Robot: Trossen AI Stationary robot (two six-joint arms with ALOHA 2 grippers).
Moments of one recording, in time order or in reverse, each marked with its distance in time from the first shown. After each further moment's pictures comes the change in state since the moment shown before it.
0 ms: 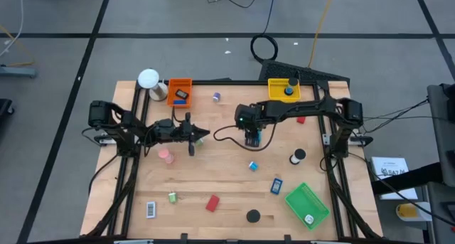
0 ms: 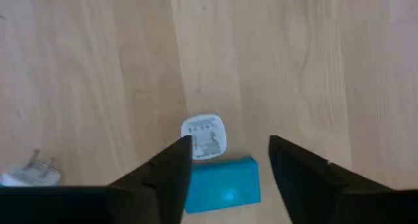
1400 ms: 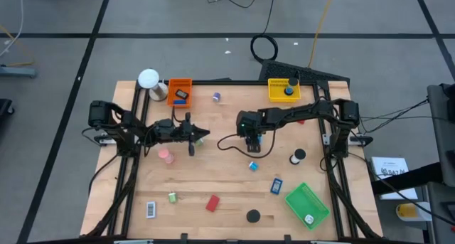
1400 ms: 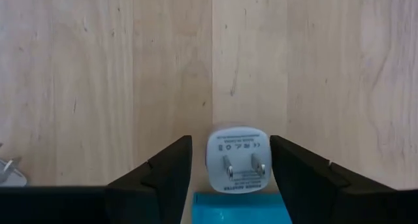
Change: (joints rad) left arm 0.000 0.000 0.000 0.001 0.000 0.000; right arm 0.000 0.035 -0.176 0.264 -0.076 -0.115
